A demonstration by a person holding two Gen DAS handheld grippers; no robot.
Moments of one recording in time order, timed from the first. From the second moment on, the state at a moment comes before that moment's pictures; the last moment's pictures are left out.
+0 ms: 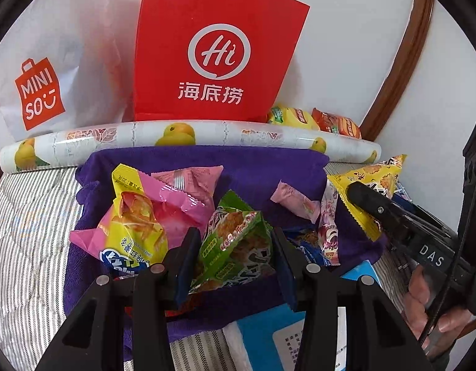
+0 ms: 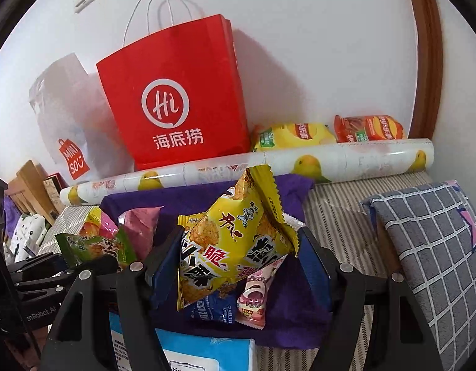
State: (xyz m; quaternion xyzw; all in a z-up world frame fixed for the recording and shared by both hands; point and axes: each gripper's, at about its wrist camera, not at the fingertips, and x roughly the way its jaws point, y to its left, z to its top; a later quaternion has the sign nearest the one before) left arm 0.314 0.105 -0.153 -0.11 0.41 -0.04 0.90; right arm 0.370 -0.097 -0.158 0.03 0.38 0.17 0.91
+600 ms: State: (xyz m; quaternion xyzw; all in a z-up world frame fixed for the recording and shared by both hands) left arm 0.318 0.110 -0.166 -0.14 0.42 -0.04 0.90; right arm 0.385 -0.092 -0.188 0.04 0.45 0.18 0.87
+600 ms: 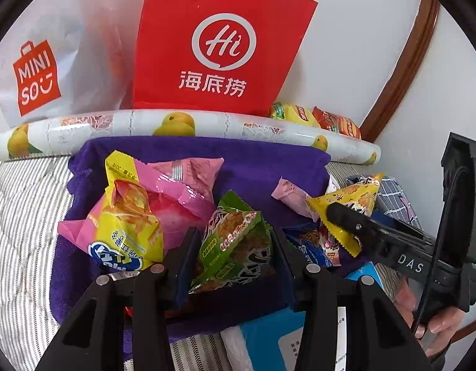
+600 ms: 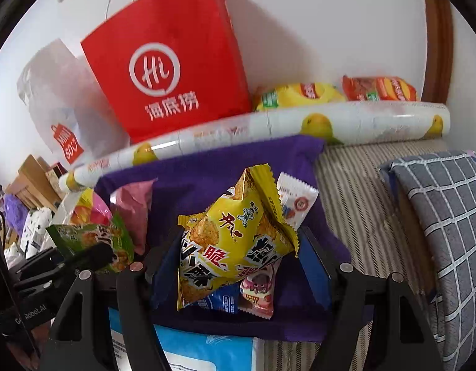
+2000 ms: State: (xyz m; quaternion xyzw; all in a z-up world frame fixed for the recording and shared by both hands) left arm 0.326 0.103 -0.167 -0.14 0.40 -0.06 0.91; right arm 0.382 -0.109 -0.170 0.10 0.44 0.20 0.87
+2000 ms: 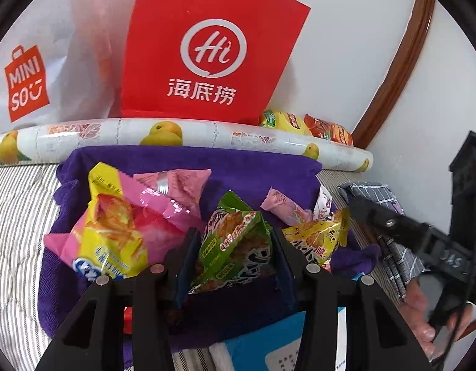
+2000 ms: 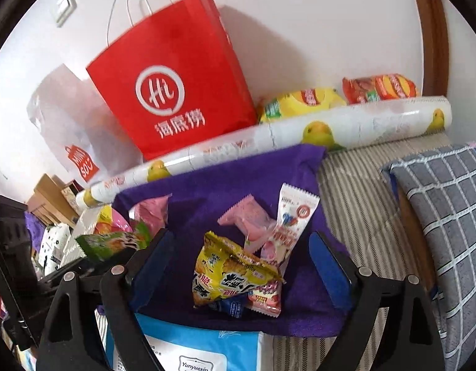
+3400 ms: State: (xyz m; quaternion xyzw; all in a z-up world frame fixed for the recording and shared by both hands) left arm 0.316 0.118 -0.163 -0.15 0.38 -0.05 0.91; right arm 0.358 -0.083 -0.155 0.00 0.36 0.18 0.91
